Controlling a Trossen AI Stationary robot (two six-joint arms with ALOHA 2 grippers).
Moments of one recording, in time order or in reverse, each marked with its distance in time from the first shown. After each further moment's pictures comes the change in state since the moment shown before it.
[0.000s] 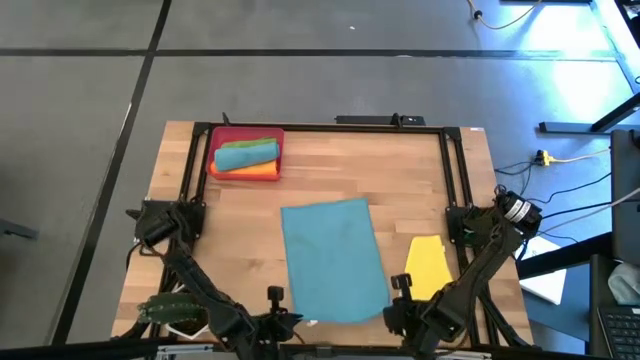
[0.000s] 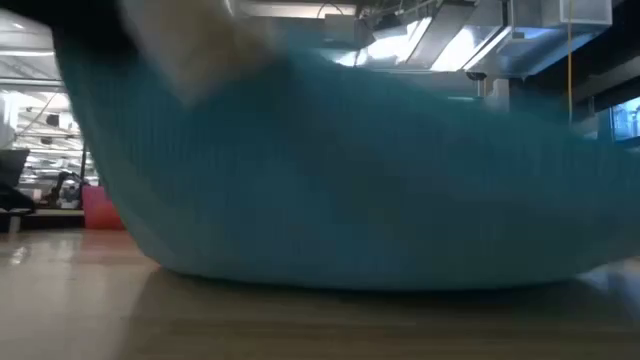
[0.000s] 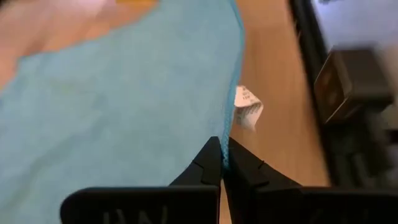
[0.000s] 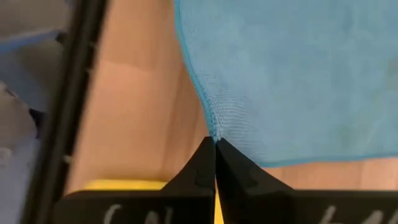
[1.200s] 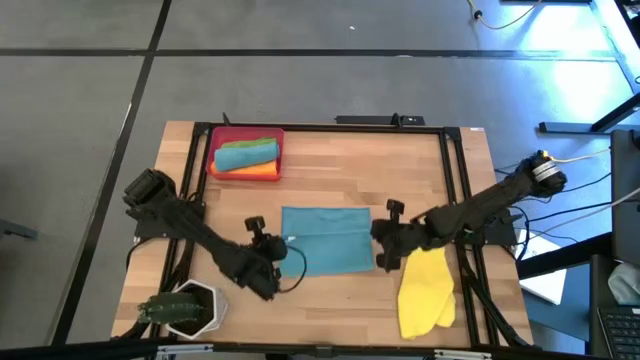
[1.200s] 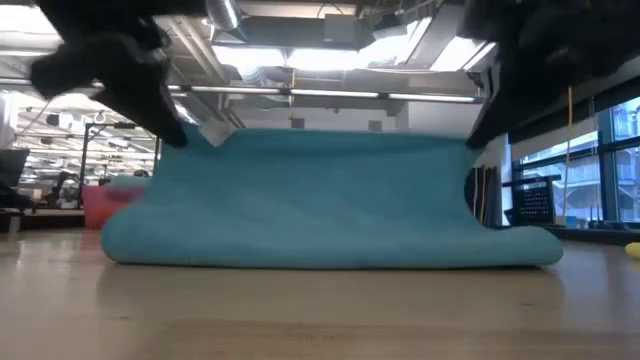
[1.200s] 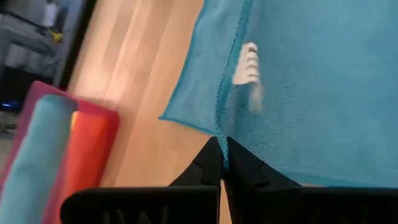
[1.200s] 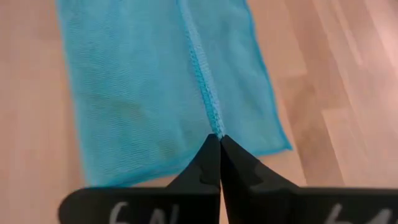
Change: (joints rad) left arm 0.266 -0.315 -0.237 -0.639 0.046 -0.205; right arm -0.494 -0.430 -0.452 0.296 0.093 -0.255
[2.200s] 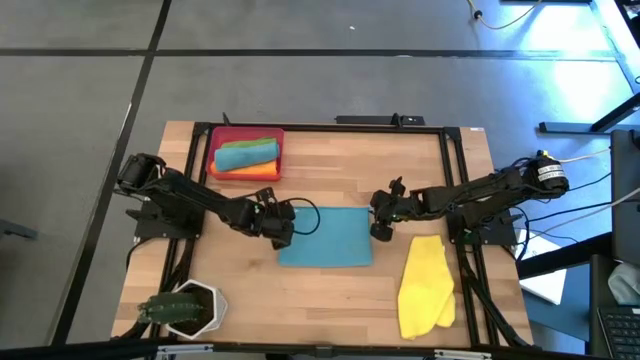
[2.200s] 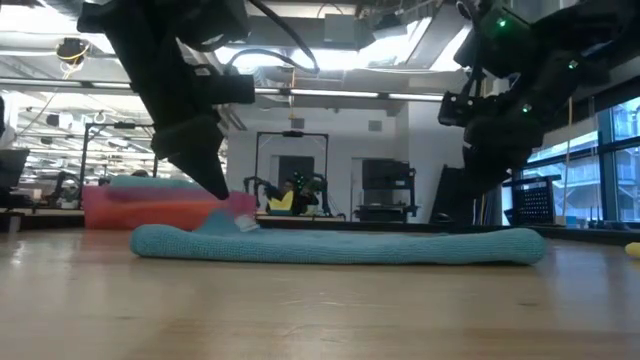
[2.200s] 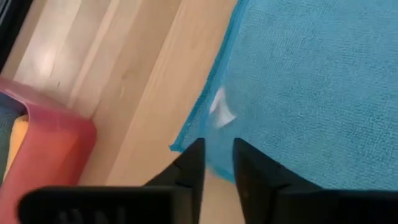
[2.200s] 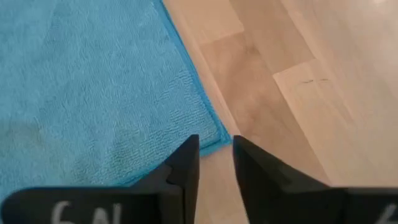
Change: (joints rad) left arm 0.397 -0.160 -0.304 0.516 0.229 0.400; right arm -0.367 -0.035 -0.305 0.384 -0.148 -0.078
